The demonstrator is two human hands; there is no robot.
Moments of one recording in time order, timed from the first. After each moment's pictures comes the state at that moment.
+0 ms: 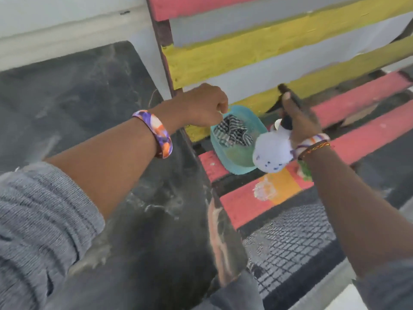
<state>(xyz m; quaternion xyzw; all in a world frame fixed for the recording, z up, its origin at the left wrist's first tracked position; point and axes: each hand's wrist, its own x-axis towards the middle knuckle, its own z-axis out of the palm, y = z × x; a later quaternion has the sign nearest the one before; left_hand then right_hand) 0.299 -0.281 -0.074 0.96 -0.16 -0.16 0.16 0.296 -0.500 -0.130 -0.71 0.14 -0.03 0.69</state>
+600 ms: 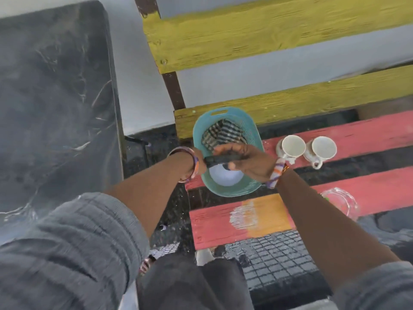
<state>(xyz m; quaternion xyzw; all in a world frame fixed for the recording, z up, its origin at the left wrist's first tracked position) 0.349 -0.354 -0.234 0.86 0.17 -0.47 0.12 0.401 -0.522 -0.275 -0.54 -0.15 0.55 0.62</state>
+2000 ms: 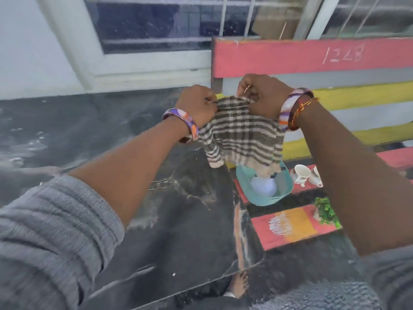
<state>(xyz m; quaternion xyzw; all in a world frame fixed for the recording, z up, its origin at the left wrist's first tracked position) 0.210 -0.212 -0.009 0.95 0.05 0.13 0.29 0.280 -0.369 0.025 -0.91 -0.35 0.04 0.21</state>
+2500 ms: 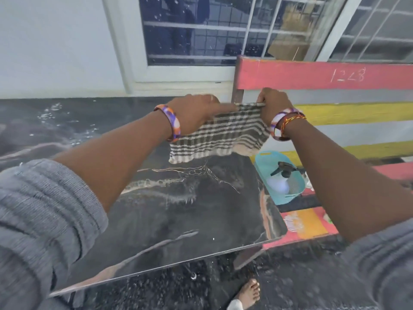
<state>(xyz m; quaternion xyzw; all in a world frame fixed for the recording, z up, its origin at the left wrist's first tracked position) 0.091 -0.144 0.019 0.98 -0.11 0.08 0.12 0.211 -0.325 0.018 -0.96 -0.22 -0.08 0.15</state>
